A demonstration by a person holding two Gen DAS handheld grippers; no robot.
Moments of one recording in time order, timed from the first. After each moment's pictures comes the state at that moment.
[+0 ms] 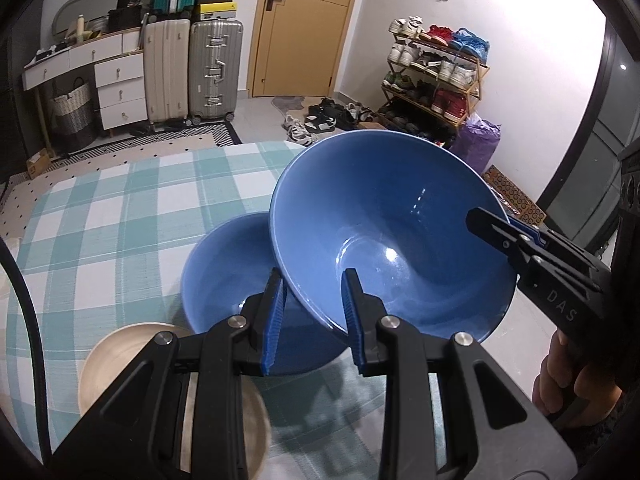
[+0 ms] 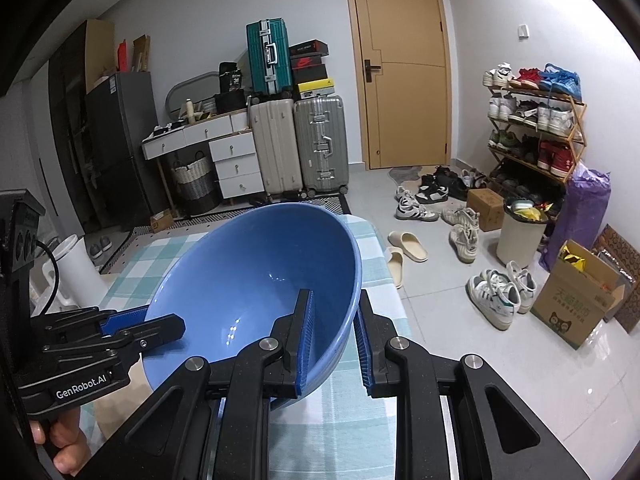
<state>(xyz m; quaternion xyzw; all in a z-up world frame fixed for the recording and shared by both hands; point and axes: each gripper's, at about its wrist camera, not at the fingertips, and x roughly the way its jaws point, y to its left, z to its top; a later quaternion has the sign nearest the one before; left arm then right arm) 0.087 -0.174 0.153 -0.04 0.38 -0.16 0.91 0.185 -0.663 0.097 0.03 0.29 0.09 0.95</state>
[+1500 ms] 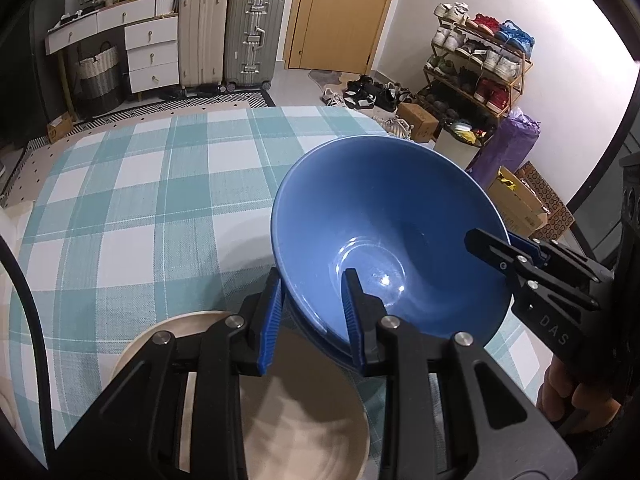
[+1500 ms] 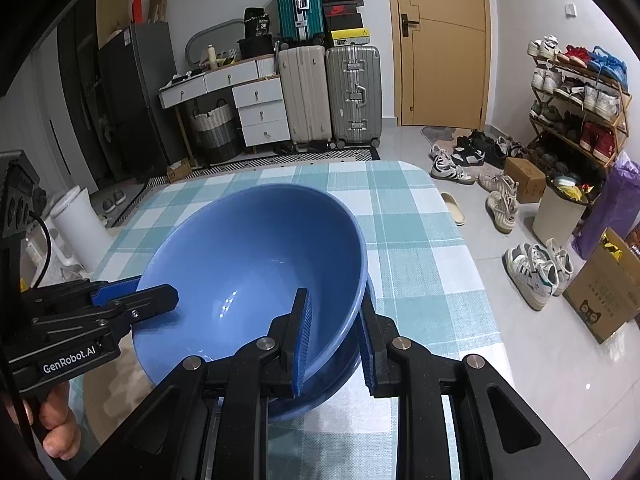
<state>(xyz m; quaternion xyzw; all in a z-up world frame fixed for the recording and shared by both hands) 0.158 -0.093 0.067 -0.05 0.43 -0.10 0.90 0.251 -0.583 0.025 0.00 0.37 0.14 0.92</state>
